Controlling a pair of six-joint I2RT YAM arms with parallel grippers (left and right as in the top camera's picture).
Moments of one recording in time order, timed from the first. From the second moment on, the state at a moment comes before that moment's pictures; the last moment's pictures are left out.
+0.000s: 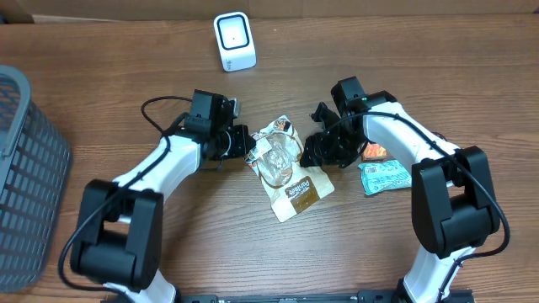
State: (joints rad) left arm -0.26 1.80 1.02 -0.30 0.41 -0.39; right arm 0.30 1.96 1.31 -0.88 -0.47 0.07
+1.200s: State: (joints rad) left arm -0.24 1.93 1.04 -0.25 0.46 -0.42; right arm 0.39 2.01 1.27 -0.72 -0.70 0.24
